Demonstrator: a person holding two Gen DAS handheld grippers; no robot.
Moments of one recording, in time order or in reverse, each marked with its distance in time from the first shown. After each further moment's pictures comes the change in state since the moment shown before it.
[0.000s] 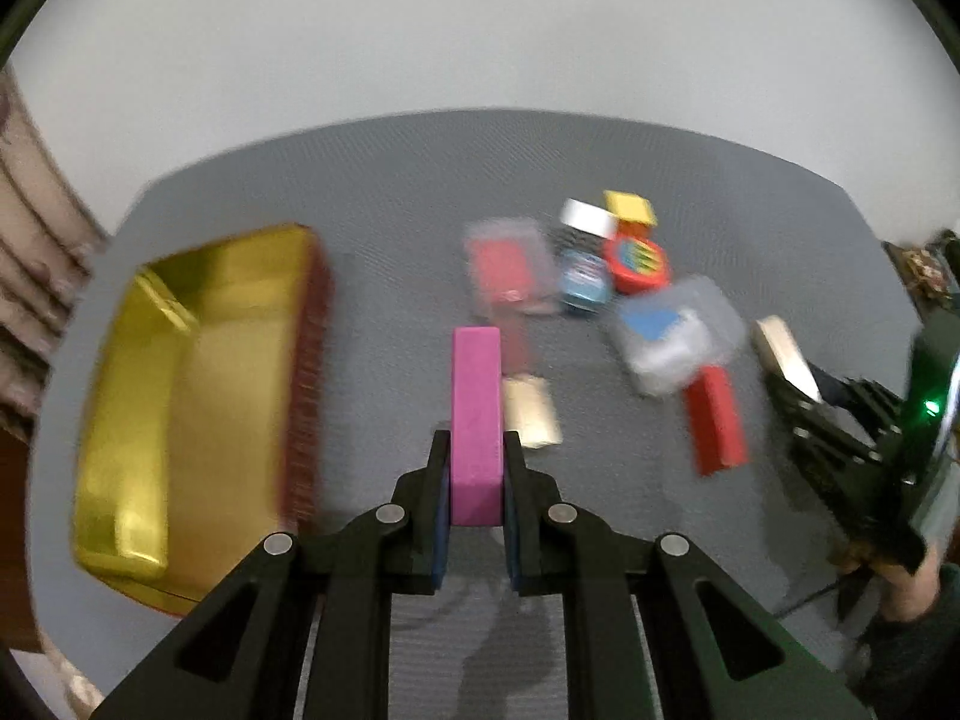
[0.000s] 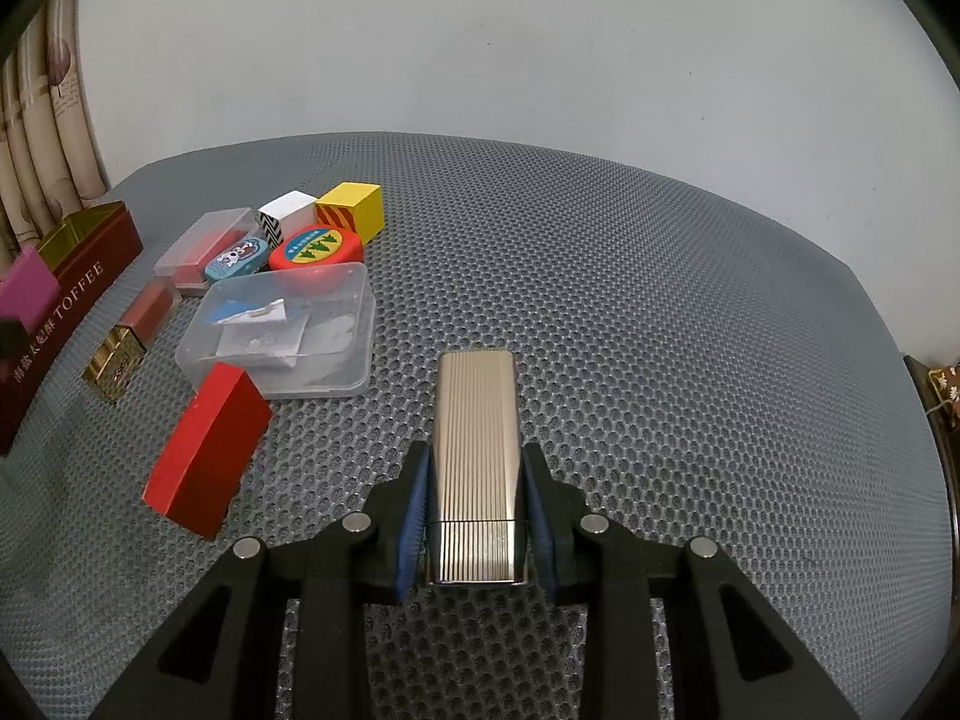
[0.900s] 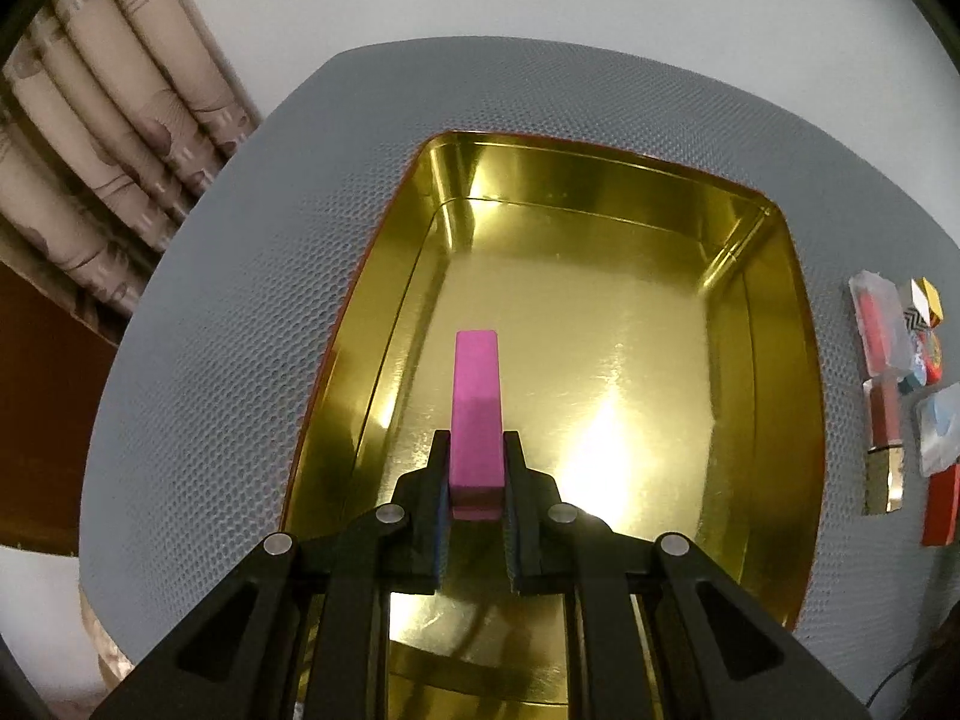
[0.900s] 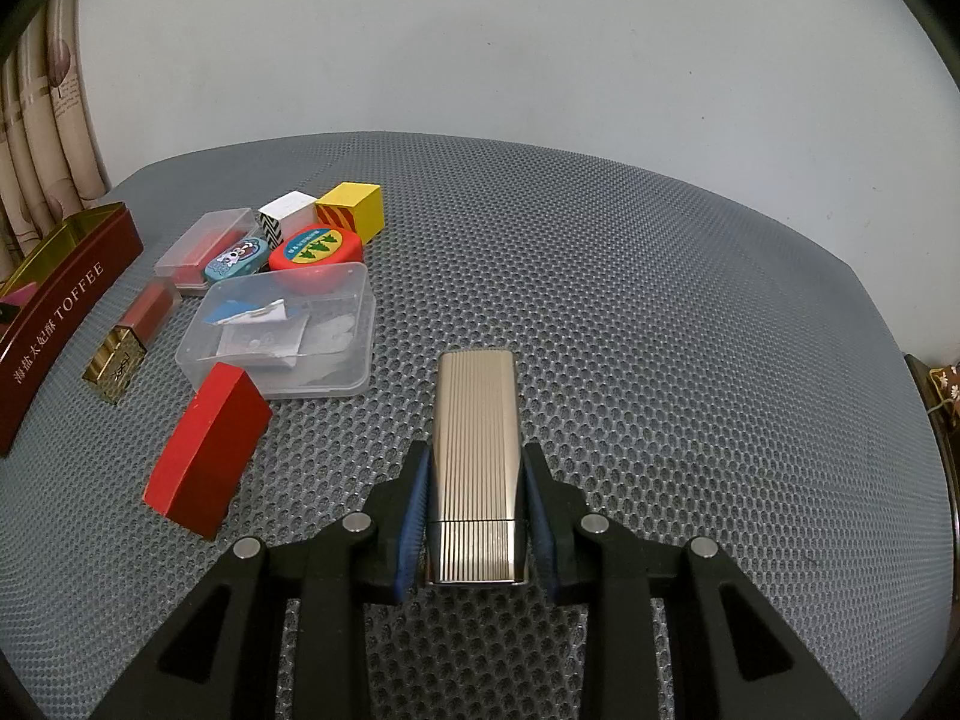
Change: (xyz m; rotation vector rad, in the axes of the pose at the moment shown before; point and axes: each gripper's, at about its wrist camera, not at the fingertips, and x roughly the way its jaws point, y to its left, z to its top) left arm 0.058 0.189 -0.003 -0.259 0.153 0.204; right arm 0.004 0.004 -0.003 0.004 -0.001 0.005
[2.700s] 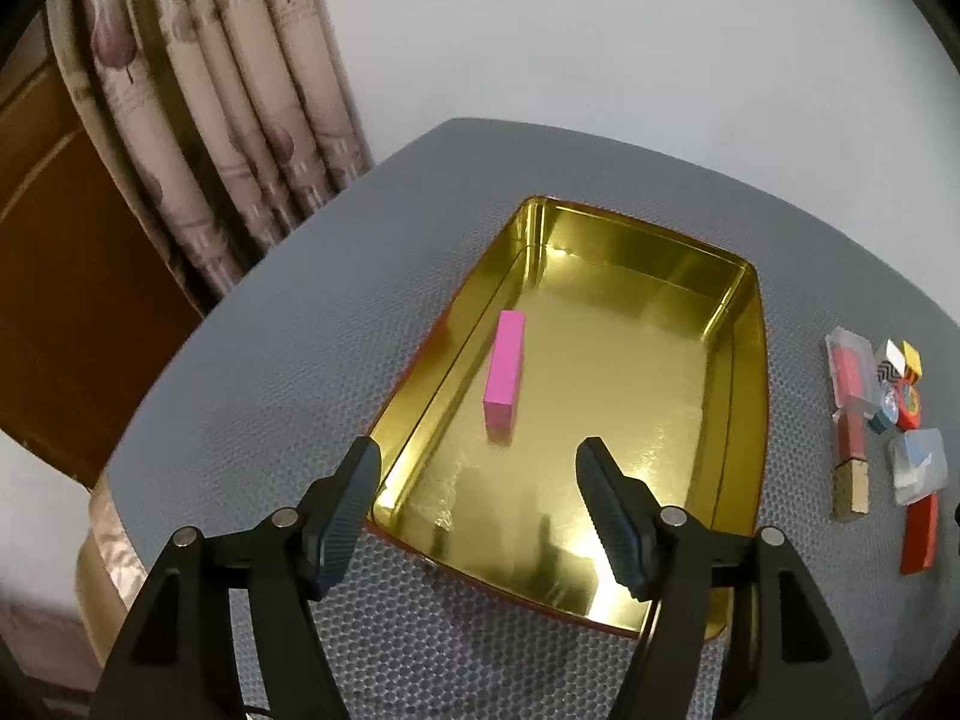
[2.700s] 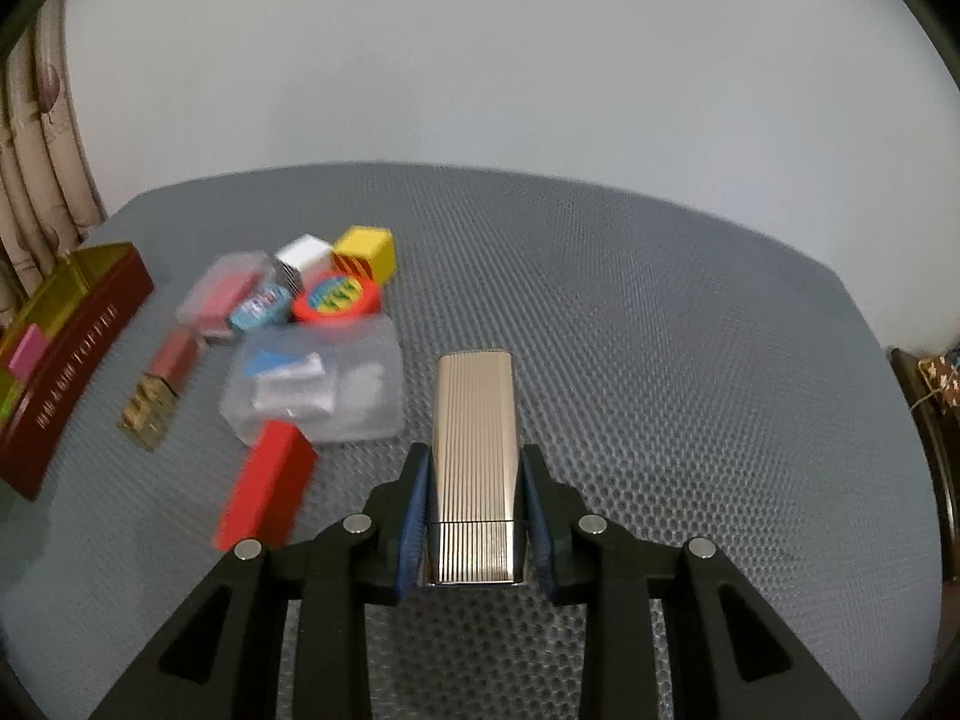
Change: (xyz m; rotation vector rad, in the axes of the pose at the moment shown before) left arm -0.065 -0.004 -0.040 -0.248 -0.213 0.117; right arm -0.025 0.012 0.018 0.034 -0.027 -0.016
